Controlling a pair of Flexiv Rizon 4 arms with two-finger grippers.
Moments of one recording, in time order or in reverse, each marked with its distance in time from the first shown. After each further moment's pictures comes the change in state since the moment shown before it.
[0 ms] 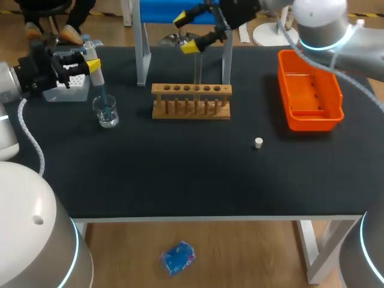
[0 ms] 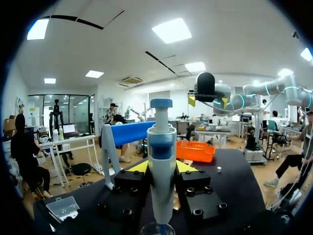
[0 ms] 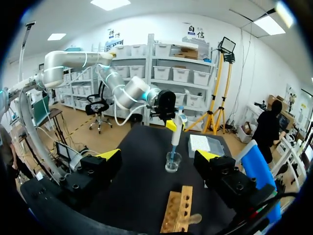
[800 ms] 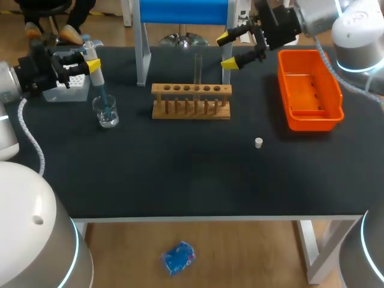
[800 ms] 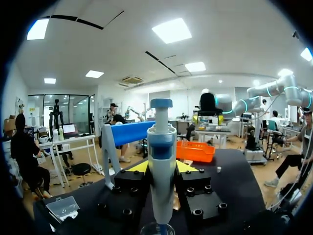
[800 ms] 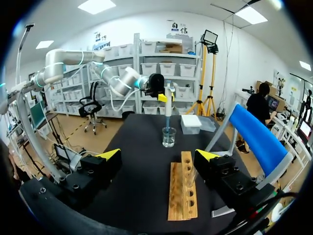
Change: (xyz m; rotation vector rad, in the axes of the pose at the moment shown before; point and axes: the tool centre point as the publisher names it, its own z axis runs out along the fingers) left arm 0.000 0.000 0.000 0.000 0.000 0.000; right arm 0.009 -0.093 -0.060 0.008 -0.075 0.109
